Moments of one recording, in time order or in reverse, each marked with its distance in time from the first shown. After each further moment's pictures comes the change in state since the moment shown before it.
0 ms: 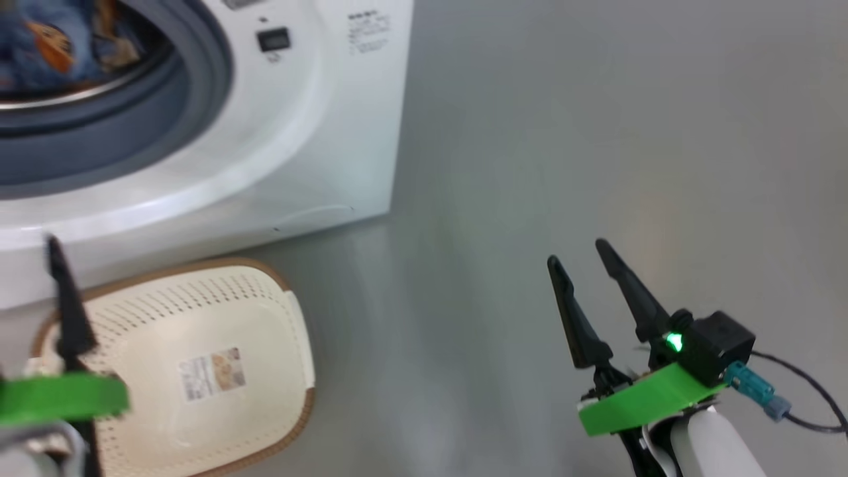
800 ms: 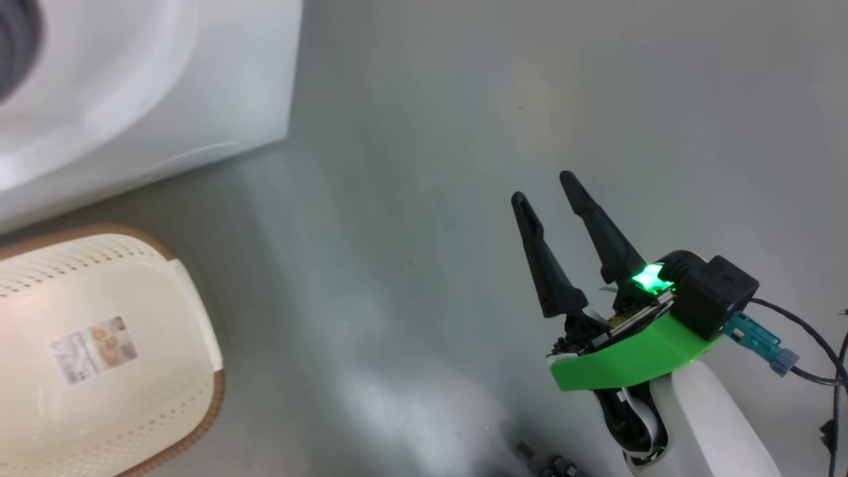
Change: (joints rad) left arm -0.999 0.132 -0.023 0.848 0.043 -0.358 0.098; right arm -0.136 0.001 0.111 -0.063 0.151 0.000 -0.001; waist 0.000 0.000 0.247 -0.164
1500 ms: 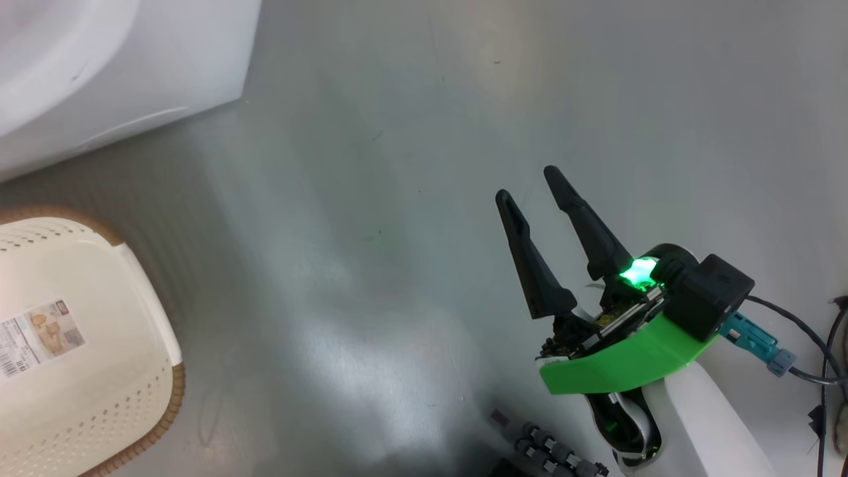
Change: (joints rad) left arm -0.212 0.067 0.019 0.019 0.043 -0.007 0.114; right arm -0.004 0.000 0.032 -0.035 0.020 0.000 0.001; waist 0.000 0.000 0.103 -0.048
